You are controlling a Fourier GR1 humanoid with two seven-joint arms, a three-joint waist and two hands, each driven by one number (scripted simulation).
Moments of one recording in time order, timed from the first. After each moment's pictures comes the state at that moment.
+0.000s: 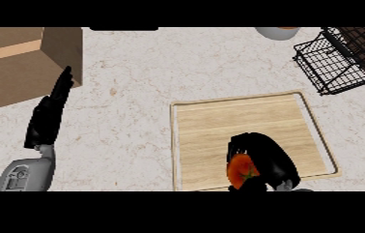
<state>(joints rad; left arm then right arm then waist) -0.17 0.24 0.11 -1.44 -0.20 0.05 0.05 -0.03 -0.17 0.40 -1.81 0.60 0.39 0.64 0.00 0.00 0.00</state>
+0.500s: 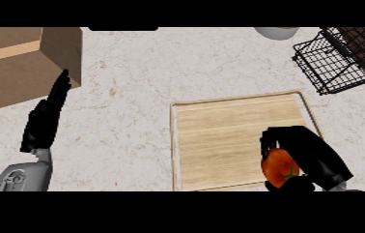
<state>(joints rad) -0.14 0.24 0.12 -1.46 -0.20 0.04 0.05 -0.02 -0.40 0.27 -1.91 0.56 0.43 0.30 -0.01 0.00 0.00</state>
